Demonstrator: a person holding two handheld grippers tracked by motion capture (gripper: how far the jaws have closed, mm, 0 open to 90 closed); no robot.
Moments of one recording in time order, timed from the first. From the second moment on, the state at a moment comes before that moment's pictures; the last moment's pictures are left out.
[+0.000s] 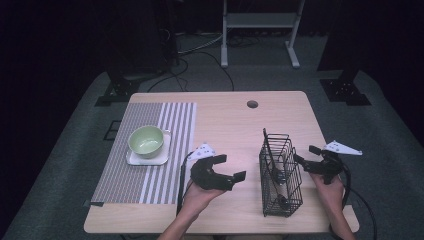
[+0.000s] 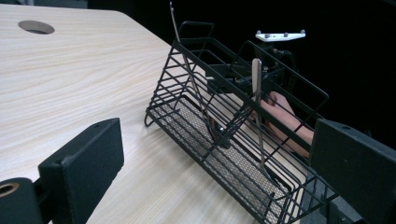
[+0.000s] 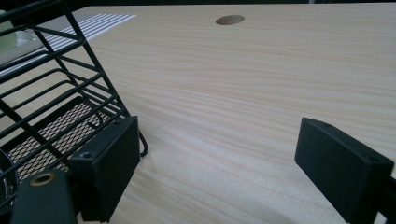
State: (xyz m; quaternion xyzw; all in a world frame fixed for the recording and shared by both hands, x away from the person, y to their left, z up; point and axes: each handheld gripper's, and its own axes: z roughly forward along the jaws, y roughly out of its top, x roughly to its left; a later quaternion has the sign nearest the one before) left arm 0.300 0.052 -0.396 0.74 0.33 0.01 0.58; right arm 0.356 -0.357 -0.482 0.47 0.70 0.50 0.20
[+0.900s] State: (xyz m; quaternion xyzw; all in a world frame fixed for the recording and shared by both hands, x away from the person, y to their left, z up) left arm 0.310 0.006 -0.391 0.74 0.31 -0.02 0.59; right arm 0.356 -0.357 -0.482 0.47 0.70 0.50 0.20
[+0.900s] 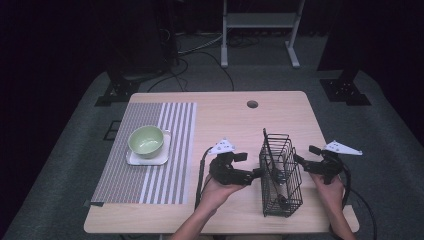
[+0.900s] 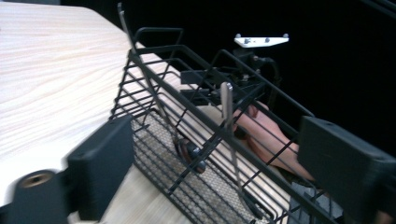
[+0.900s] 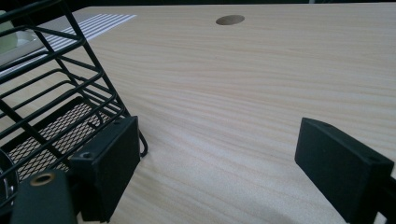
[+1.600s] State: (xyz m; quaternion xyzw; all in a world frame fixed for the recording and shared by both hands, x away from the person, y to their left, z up) left arm 0.312 -0.011 -0.389 0.75 0.29 -0.01 0.59; right arm 0.356 -0.357 -0.482 0.47 0.70 0.50 0.20
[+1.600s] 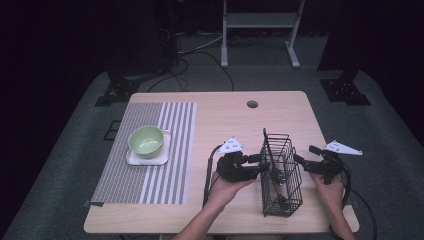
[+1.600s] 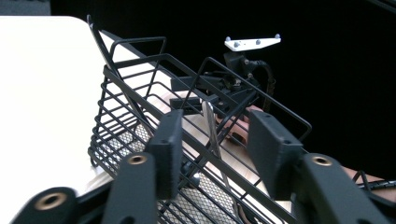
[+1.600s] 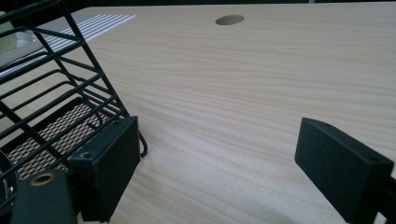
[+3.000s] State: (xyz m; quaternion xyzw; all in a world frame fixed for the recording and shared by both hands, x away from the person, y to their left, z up) left arm 0.316 -0.018 -0.393 0.72 0.29 -0.05 0.63; right arm 0.357 -0.358 -0.482 0.47 0.70 0.51 0.20
